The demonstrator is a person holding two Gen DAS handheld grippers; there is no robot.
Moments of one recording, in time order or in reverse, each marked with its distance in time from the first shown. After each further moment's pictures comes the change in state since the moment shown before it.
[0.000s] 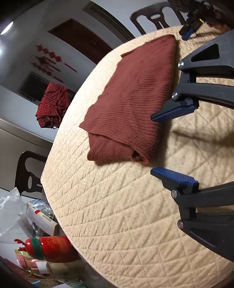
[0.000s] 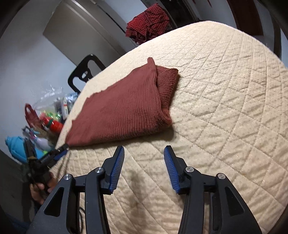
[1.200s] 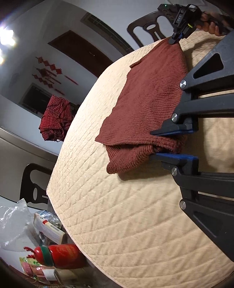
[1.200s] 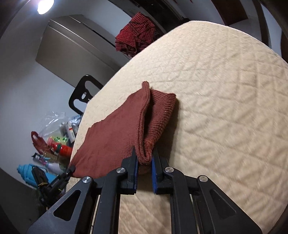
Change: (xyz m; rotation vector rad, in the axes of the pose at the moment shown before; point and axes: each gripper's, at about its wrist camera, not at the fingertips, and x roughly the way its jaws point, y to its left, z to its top) left arm -0.033 -0.002 -0.005 0.055 -0.014 -0.097; right arm -0.024 -0.015 0.004 0.156 -0.051 0.020
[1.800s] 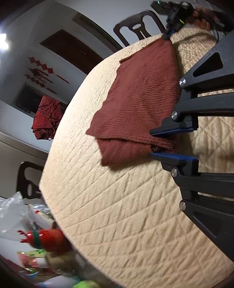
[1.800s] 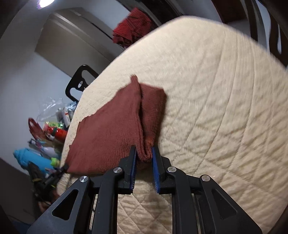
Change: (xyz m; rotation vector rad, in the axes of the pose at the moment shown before) left arm -0.037 0.007 -0.038 0.035 0.045 0.050; right arm -0.045 -0.003 -0.035 -0.106 -0.010 -0.082
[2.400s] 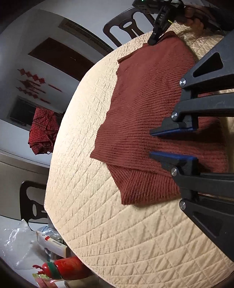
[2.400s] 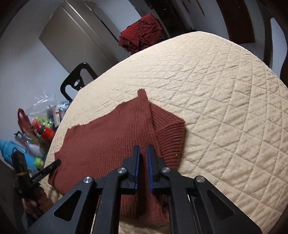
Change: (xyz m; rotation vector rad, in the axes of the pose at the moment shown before) left arm 0.053 -0.039 0.023 0.096 0.014 -0.037; right arm 0.056 0.020 0.024 -0.091 -0.032 -0.051
